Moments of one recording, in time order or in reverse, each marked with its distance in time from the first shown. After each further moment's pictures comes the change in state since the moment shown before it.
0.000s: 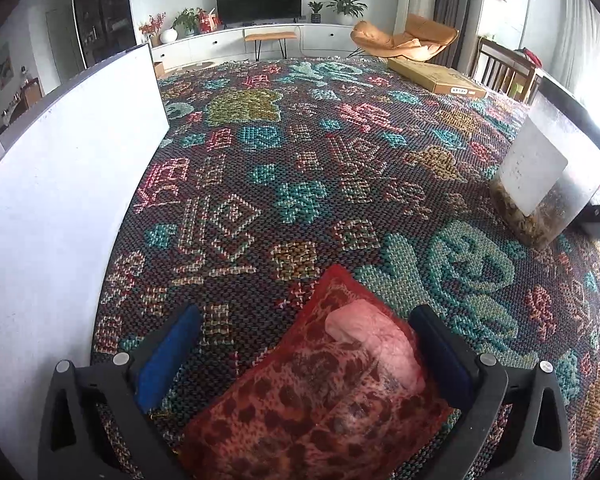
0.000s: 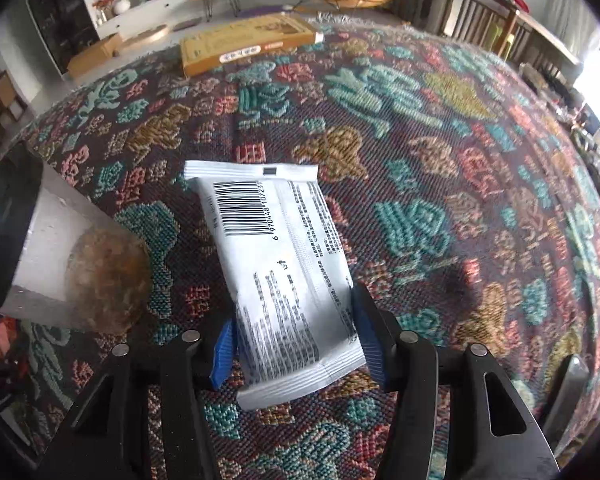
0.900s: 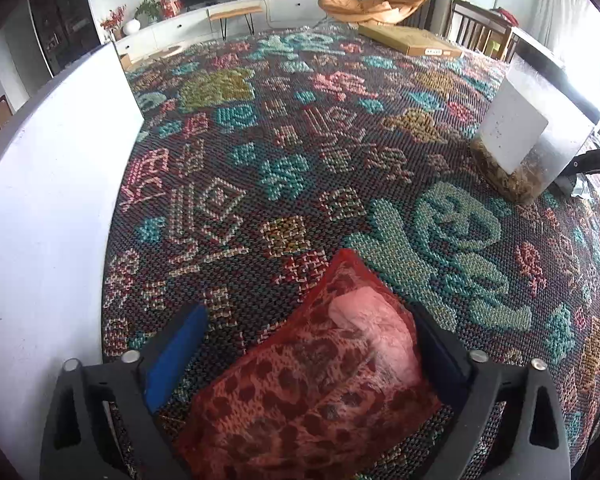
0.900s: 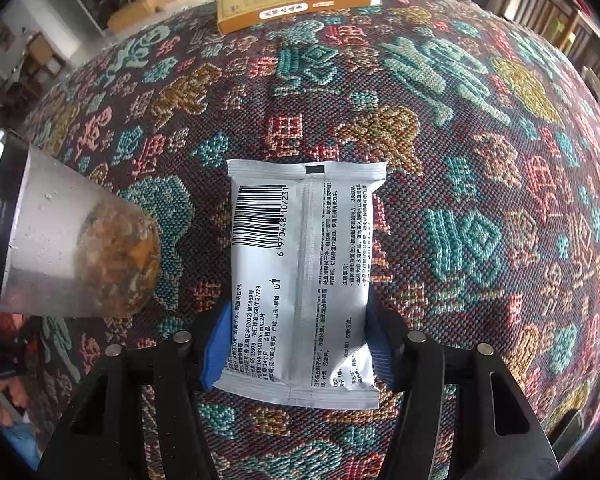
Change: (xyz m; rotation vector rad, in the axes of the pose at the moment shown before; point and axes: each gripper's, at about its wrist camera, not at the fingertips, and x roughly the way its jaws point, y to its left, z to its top) left arm -0.005 0.001 0.004 0.109 0.097 -0.044; right arm 0.011 0.000 0.012 -0.106 0.120 0.120
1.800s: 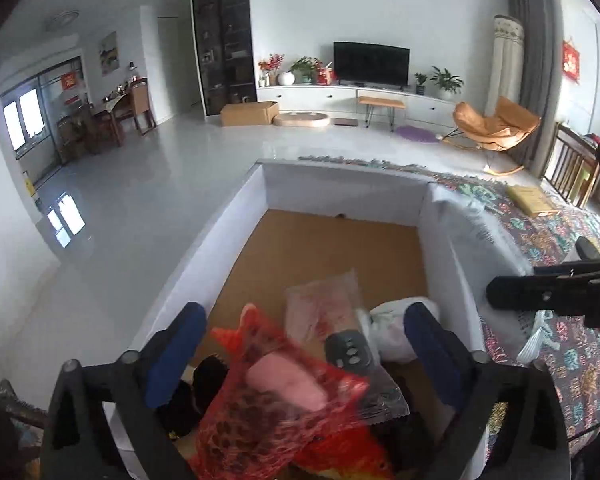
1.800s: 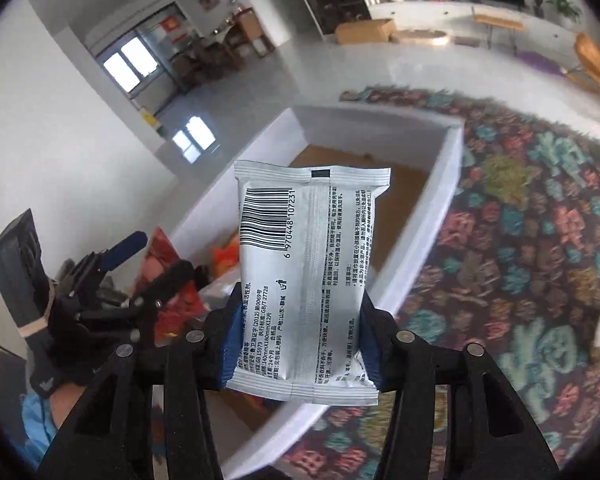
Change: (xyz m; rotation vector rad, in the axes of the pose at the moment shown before) left arm -0.240 0.217 -0.085 -0.333 -0.279 0.319; right arm -0.105 0.451 -0.074 -0.449 -0.100 0.562
